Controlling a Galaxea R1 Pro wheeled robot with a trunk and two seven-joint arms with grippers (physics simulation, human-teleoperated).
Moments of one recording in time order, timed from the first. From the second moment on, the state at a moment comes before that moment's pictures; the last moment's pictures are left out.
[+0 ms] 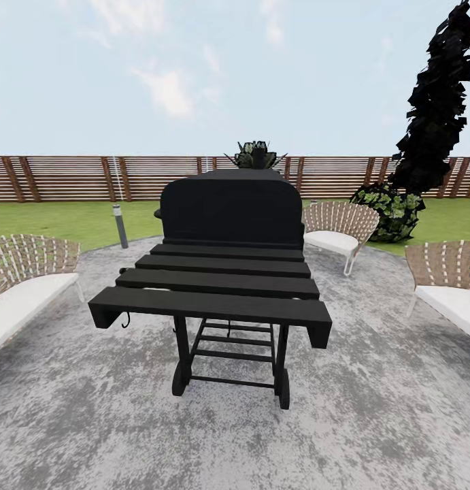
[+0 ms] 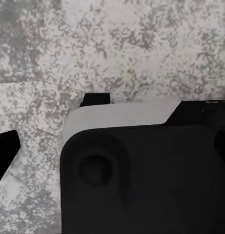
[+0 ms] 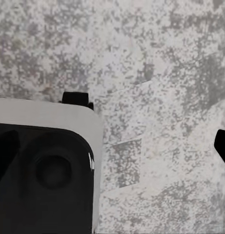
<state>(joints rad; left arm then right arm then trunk) -0.09 -0.05 0.05 -0.09 -0.08 -0.08 0.08 -0.09 -0.06 0.08 -0.09 0.01 -0.08 -0.08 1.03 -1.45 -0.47</state>
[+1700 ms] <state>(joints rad) -0.29 -0.06 0.05 -0.17 -0.15 -0.47 0.12 -0.18 -0.06 0.25 -0.32 0.01 -0.48 -0.29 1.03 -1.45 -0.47</state>
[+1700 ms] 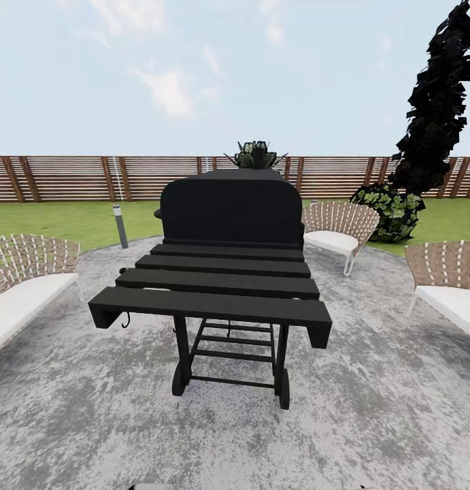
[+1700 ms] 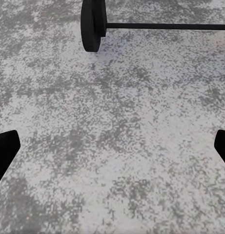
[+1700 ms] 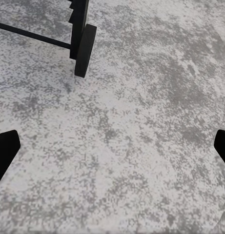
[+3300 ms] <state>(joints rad) -0.29 -0.06 0.05 -0.17 -0.15 -0.47 0.12 -0.18 -0.05 0.25 -0.32 0.01 -0.48 -0.29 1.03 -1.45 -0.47</state>
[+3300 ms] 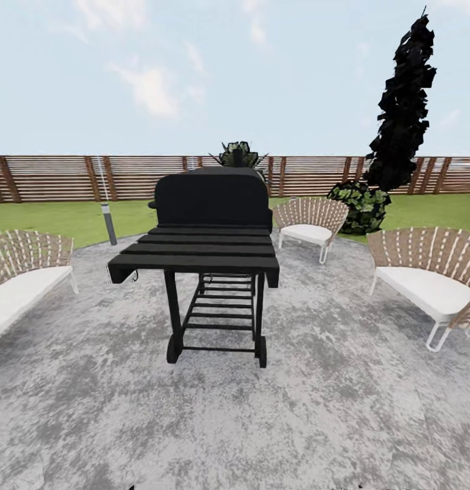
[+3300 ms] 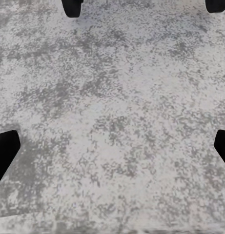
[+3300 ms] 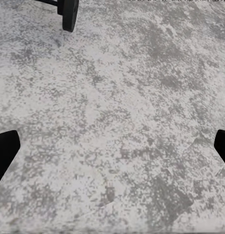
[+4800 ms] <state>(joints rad) -0.29 -0.06 0.05 -0.16 -0.15 -0.47 0.12 -0.18 -0.05 0.25 -0.32 0.01 -0.48 -0.29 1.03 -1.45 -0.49</state>
